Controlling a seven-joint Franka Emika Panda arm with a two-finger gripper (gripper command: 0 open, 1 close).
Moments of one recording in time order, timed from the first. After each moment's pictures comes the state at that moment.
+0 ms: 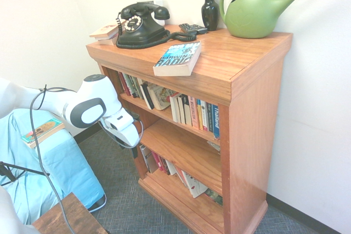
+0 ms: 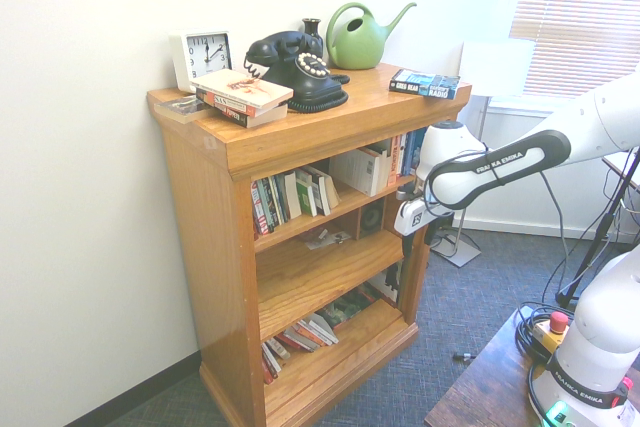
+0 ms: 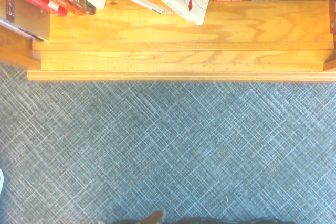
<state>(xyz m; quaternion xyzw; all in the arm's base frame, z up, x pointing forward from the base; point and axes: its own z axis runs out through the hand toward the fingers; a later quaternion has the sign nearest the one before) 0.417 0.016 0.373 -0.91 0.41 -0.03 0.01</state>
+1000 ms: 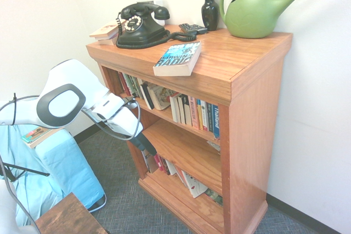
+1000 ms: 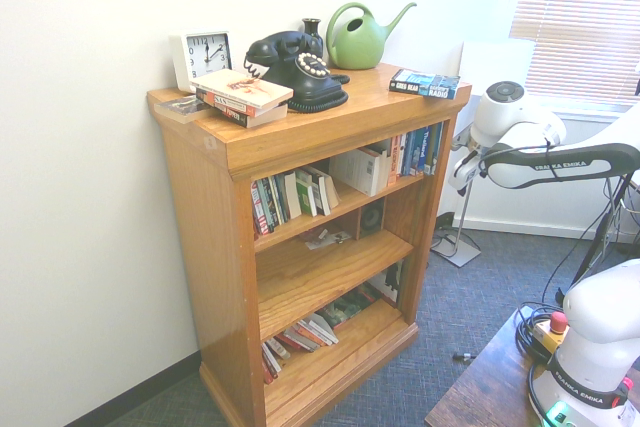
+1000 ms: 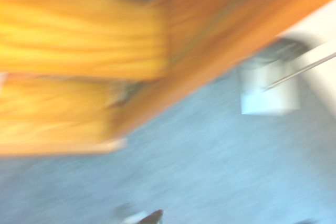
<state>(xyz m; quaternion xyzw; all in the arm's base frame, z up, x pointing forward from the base) 0.357 -0.120 0.507 -0.86 0.39 -0.26 -0.20</state>
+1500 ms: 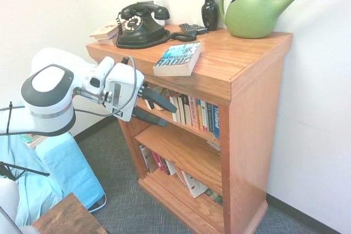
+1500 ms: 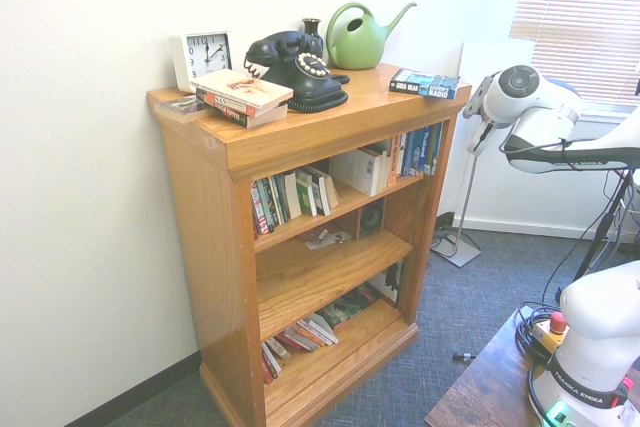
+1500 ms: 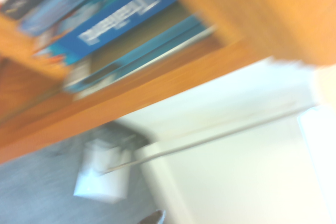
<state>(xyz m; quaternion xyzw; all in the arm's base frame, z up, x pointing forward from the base) 0.367 -0.139 0.576 -0.82 0.25 -0.38 -0.35</state>
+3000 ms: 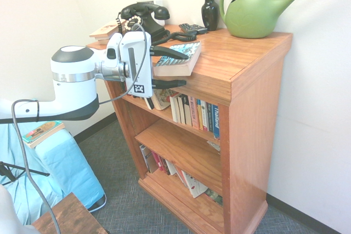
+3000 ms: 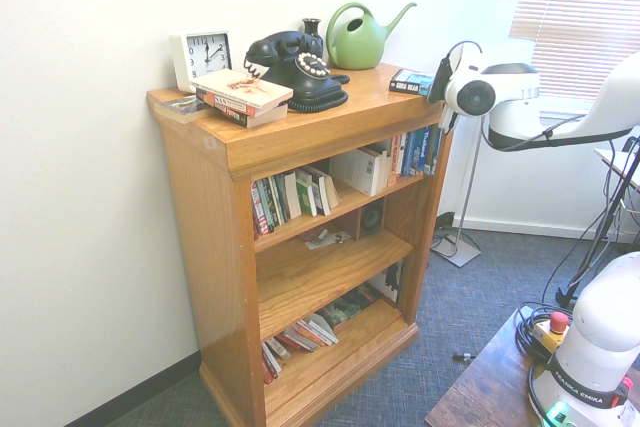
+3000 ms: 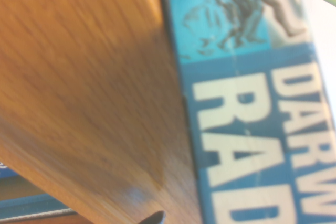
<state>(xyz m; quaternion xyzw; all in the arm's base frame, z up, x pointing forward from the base) 0.452 -0.106 0.594 -0.76 0.14 -0.47 -0.44</state>
